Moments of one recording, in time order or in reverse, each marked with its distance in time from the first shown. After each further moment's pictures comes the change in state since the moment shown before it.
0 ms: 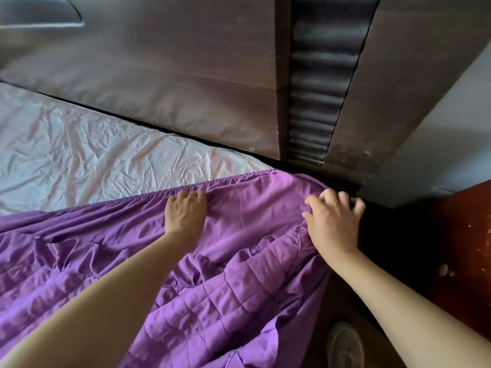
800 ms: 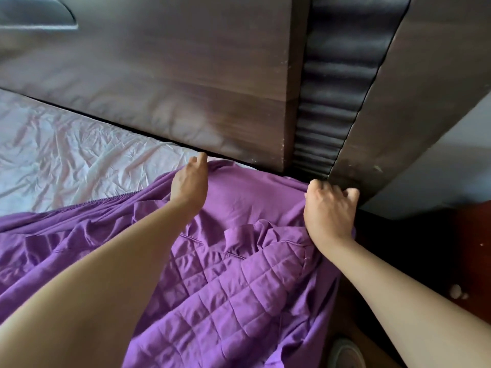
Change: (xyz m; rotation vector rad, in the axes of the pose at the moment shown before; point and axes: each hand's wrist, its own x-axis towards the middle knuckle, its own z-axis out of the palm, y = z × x) left_hand 0.081 0.002 -0.031 -0.338 0.187 -0.045; right_hand 0.052 -0.023 0.011 -0.158 0.148 0.054
